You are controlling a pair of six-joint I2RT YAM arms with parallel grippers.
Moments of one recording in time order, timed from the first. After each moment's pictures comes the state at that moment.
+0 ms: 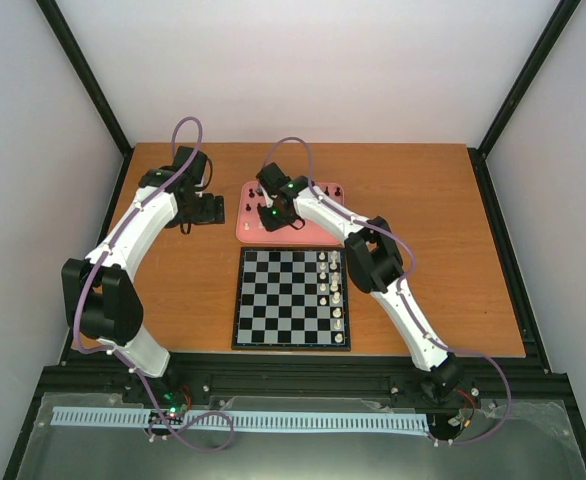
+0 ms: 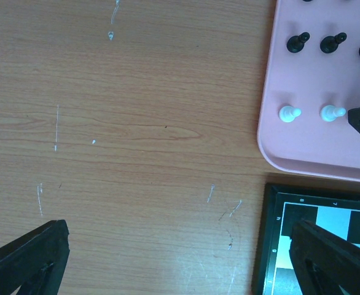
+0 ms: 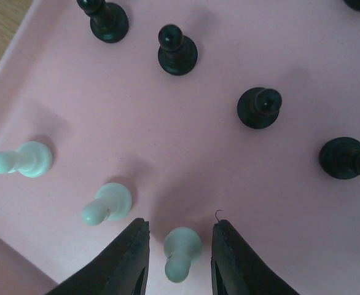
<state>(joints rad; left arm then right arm) -0.22 1.61 1.44 -1.00 -0.15 -0.32 0.69 2.56 2.30 -0.87 -0.07 0.18</state>
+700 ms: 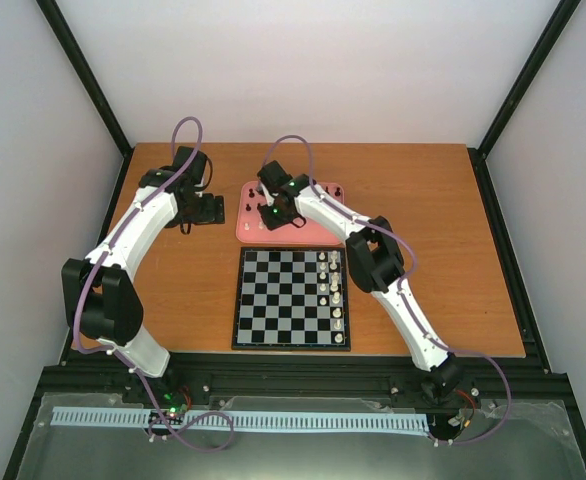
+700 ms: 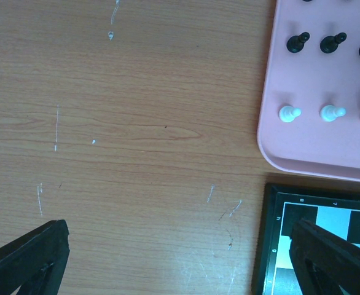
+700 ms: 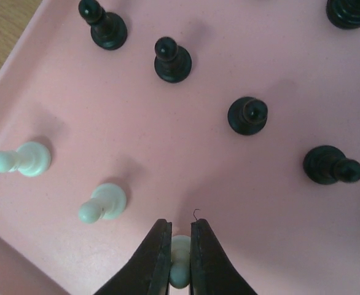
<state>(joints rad) -0.22 1.61 1.44 -1.00 -0.15 -0.32 0.69 2.57 2.32 -0.87 -0.06 0.15</state>
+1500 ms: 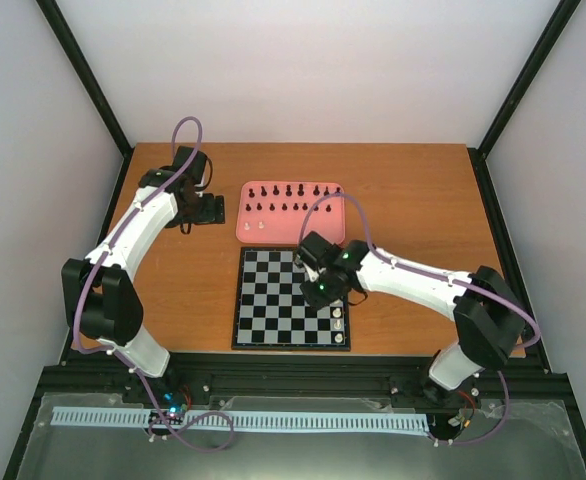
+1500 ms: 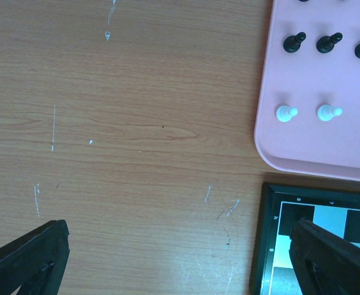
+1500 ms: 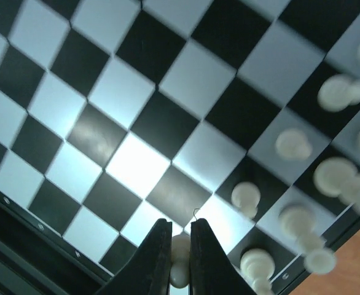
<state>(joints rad) -0.22 1.61 1.44 -1.00 -0.14 -0.32 0.90 1.59 1.14 -0.81 -0.08 0.33</state>
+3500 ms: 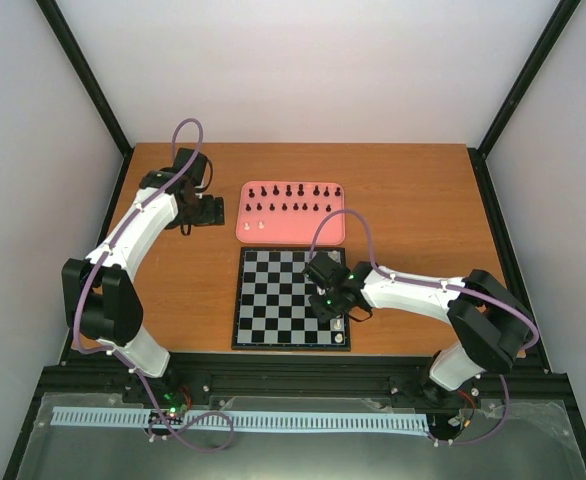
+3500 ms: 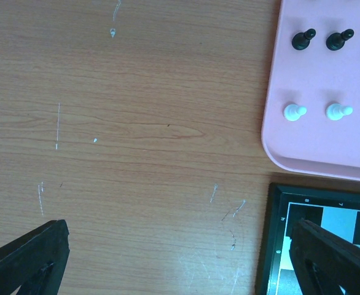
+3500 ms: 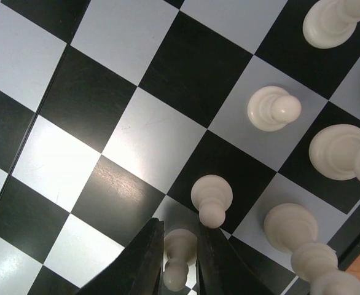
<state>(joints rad) -0.22 1.61 1.42 -0.99 -0.16 -0.32 0.92 1.54 0.86 -0.57 0.01 0.42</state>
